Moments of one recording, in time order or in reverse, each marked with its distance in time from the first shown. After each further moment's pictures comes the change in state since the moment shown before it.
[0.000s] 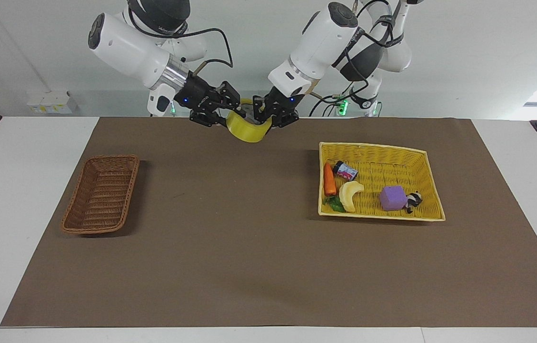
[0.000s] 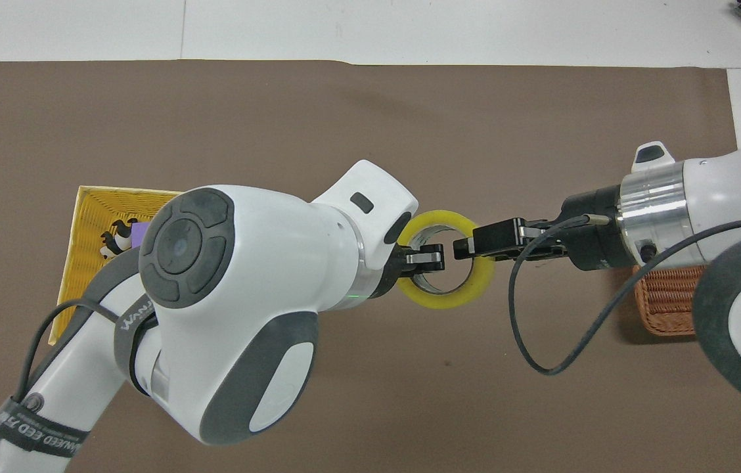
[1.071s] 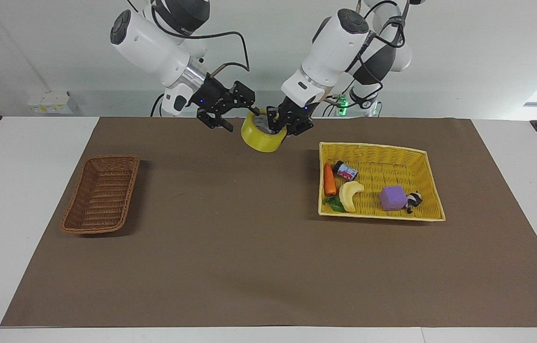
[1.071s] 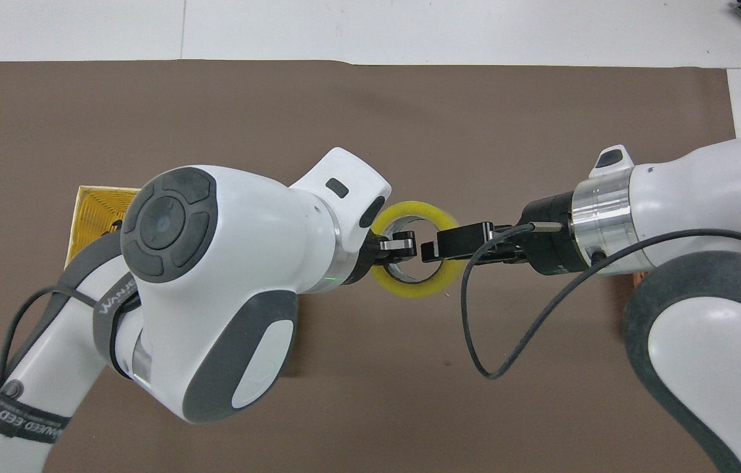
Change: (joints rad) left arm 0.015 0.008 0.026 -0.009 0.044 -0.038 -0.019; right arm 0.073 0.012 0.010 0.006 -0.070 0.058 0.046
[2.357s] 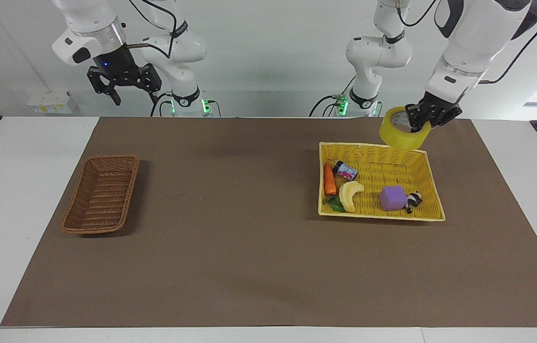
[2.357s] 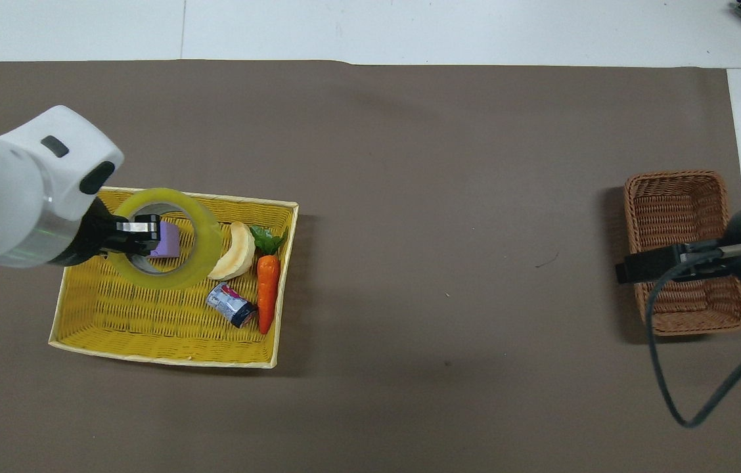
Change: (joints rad) left arm 0.230 -0.155 0.088 0.030 0.365 -0.477 0.146; right arm -0.144 -0.065 -0.007 0.214 -0.525 -0.390 -0.013
